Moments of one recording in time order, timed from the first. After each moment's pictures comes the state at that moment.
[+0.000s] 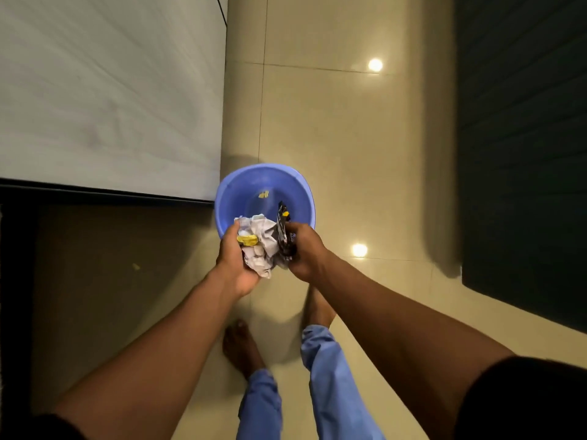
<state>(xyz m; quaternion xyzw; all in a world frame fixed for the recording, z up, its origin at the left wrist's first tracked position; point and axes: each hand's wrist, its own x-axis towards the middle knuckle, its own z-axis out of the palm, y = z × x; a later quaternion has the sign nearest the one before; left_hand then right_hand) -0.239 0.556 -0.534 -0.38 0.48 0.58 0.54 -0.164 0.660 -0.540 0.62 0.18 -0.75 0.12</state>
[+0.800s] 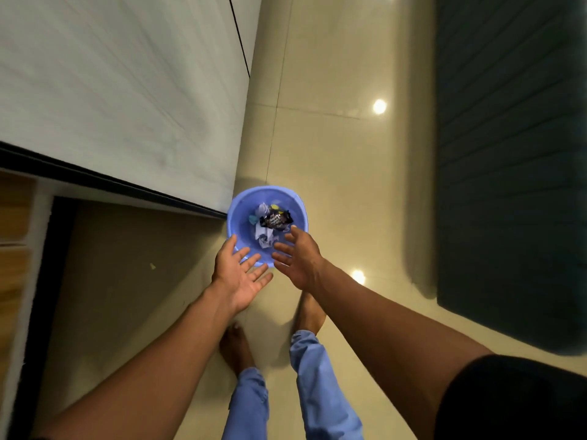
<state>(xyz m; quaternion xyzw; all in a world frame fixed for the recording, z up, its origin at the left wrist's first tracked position) -0.213 0.545 -0.425 -0.42 0.50 0.57 0.49 -0.153 0.668 -0.445 0.60 0.19 -0.76 0.13</state>
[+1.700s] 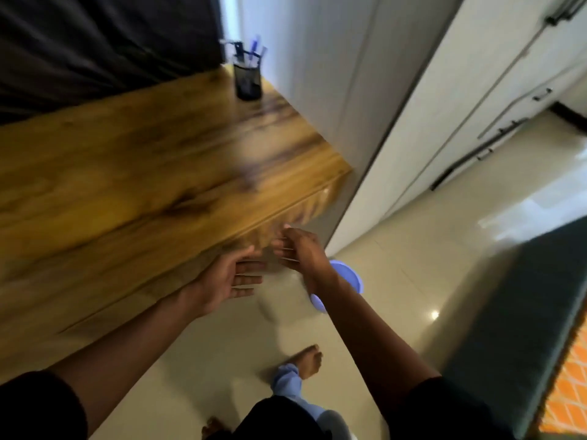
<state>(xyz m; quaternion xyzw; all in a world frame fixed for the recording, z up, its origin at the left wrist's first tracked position) -0.042 0.277 -0.015 -0.24 0.59 0.71 0.31 -0.096 0.455 -0.010 0.17 0.64 -0.70 0.27</state>
